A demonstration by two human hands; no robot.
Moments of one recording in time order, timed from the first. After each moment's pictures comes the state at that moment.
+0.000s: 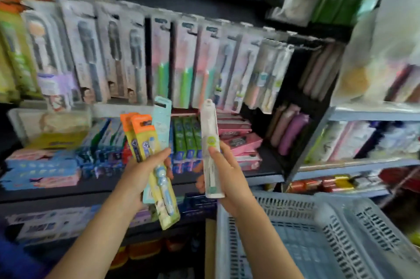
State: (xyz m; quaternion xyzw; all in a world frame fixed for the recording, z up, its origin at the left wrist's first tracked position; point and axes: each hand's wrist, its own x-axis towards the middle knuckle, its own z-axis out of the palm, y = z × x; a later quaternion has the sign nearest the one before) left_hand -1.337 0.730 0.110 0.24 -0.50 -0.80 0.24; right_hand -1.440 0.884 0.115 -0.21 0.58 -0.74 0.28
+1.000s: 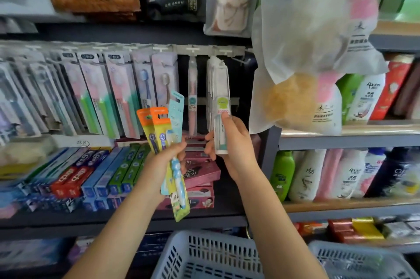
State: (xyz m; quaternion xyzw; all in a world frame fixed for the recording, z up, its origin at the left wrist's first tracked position) left_hand -1.574 0.886 0.160 0.19 -0.51 -0.78 0.32; right_hand -1.689 1.000 0.199 -0.29 0.51 -0.78 0.21
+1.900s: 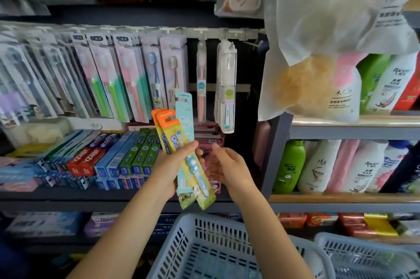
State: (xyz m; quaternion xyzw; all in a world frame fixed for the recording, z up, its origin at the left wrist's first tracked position) left_hand -1.573 0.902 0.133 0.27 -0.50 -0.76 0.31; right_hand -1.683 1.003 0.113 -0.22 0.59 -0.70 0.34
